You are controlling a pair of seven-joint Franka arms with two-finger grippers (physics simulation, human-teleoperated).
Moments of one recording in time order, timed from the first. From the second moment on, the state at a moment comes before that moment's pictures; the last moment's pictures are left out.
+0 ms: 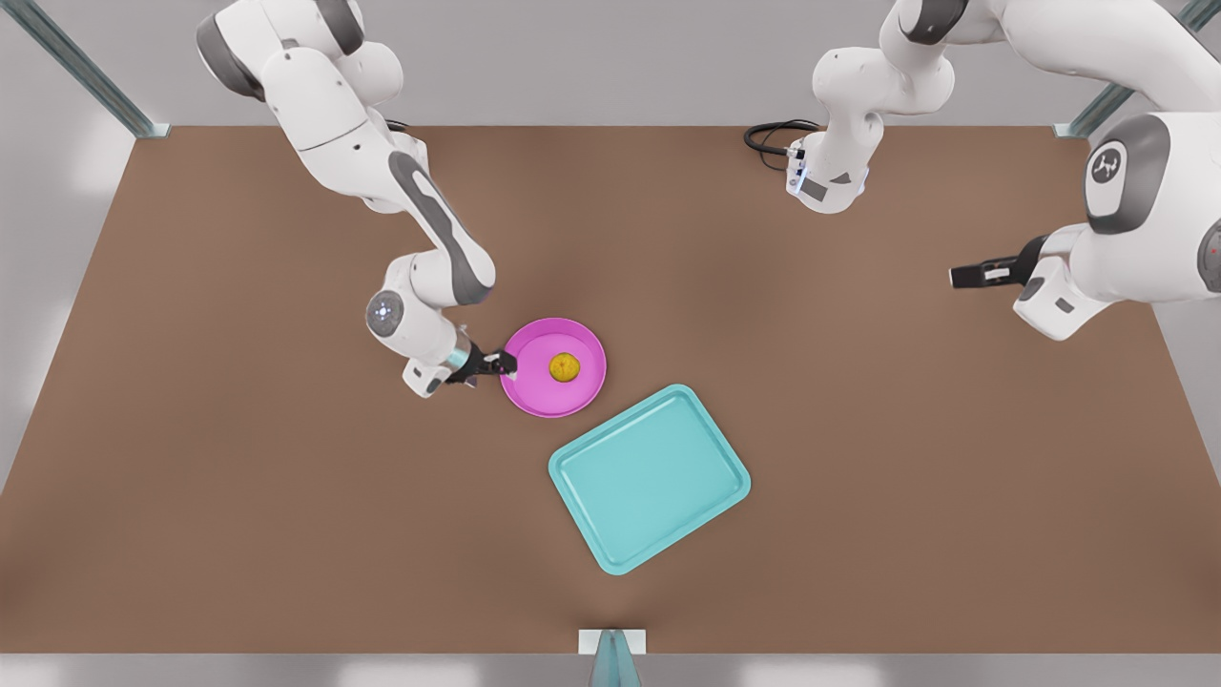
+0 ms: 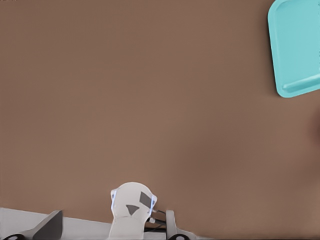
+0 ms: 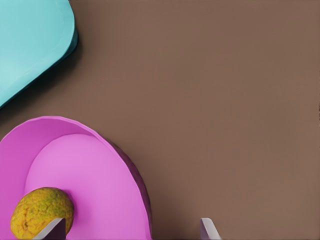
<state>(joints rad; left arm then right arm) -0.13 0.23 0.18 -1.26 -0.07 1.02 -0.13 0.30 0.41 0.18 -2.15 0.52 2.65 -0.05</state>
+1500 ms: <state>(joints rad) -0.13 0.22 0.19 -1.24 -0.06 0.97 0.06 0.30 0.50 0.23 -2.08 0.52 2.66 -0.12</state>
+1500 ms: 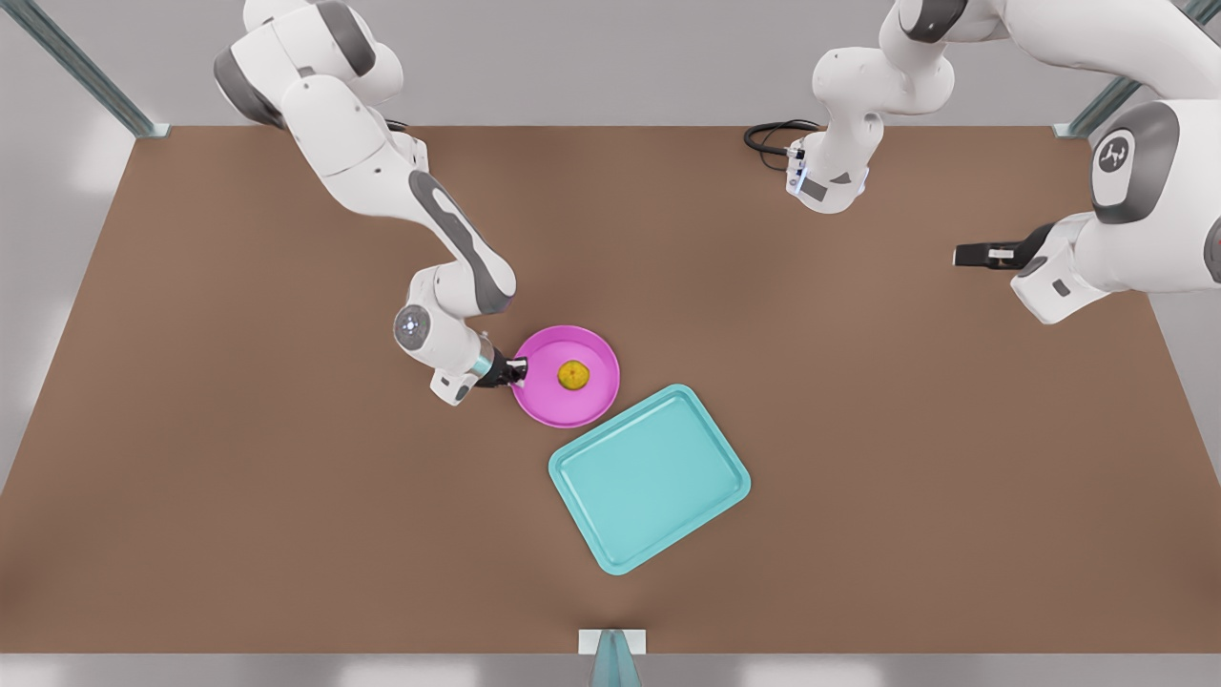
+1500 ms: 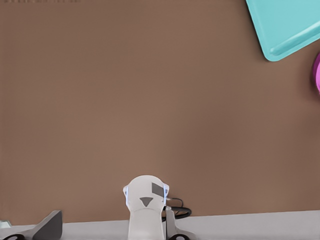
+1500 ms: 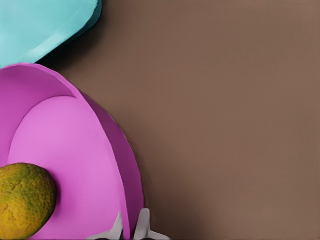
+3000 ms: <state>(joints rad) -0.13 0.30 0.16 -1.11 -0.13 1.02 0.07 0.18 0.83 -0.07 -0.94 0.17 1.95 -0.15</state>
